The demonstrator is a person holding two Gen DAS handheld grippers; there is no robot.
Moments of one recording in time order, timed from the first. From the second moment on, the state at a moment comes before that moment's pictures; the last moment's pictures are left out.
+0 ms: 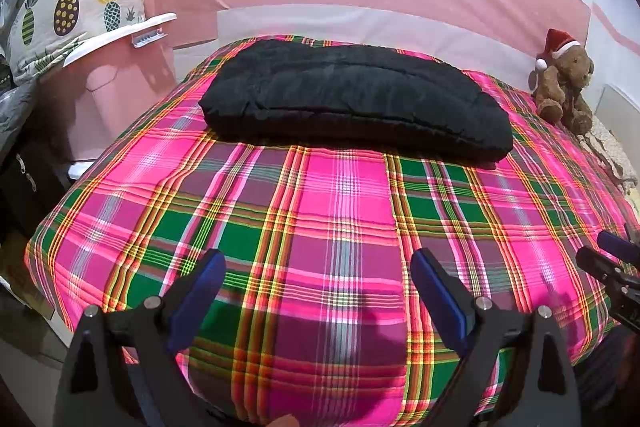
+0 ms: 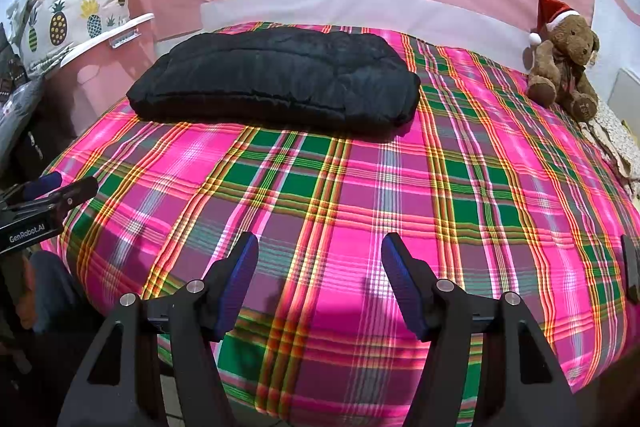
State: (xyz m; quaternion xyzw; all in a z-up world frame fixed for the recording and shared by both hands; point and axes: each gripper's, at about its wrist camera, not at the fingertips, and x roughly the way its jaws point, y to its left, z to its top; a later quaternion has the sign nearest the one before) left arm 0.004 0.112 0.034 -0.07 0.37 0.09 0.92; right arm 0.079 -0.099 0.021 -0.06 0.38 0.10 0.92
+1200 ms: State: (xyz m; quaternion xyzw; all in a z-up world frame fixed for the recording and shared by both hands) left arm 0.005 0.116 0.027 -0.08 0.37 0.10 0.92; right arm 0.079 -0.099 0.018 -0.07 0.38 0.10 0.92
